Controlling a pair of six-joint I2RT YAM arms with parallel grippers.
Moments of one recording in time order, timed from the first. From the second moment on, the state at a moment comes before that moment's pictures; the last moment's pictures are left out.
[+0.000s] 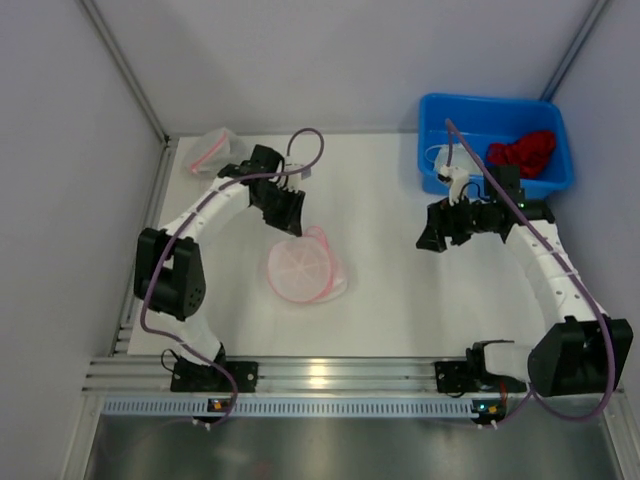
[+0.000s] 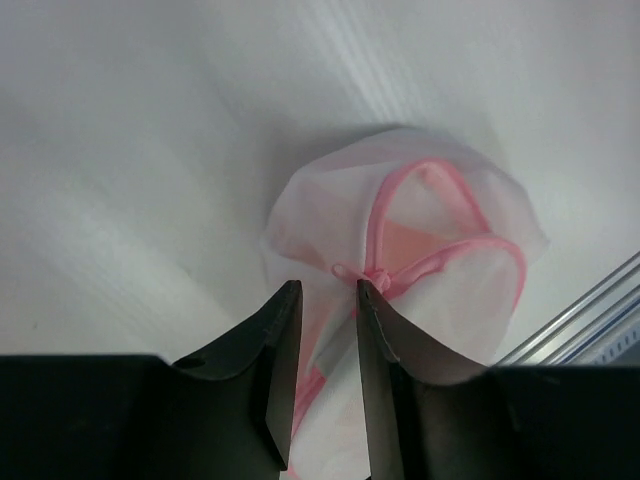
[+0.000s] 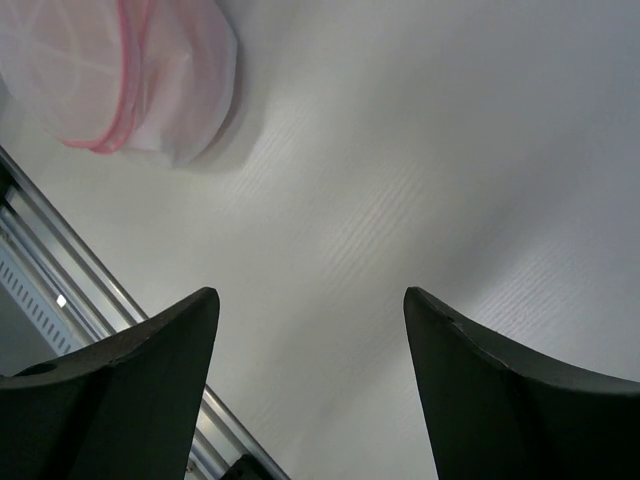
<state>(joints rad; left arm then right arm) -0.32 1.73 1.40 -0.82 0.39 0.05 0.08 1.25 1.09 -0.83 -0.66 -0.28</state>
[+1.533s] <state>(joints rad) -0.42 1.79 1.44 -0.72 0.50 0.09 0.12 1.27 0.98 -0.46 -0.80 0.06</state>
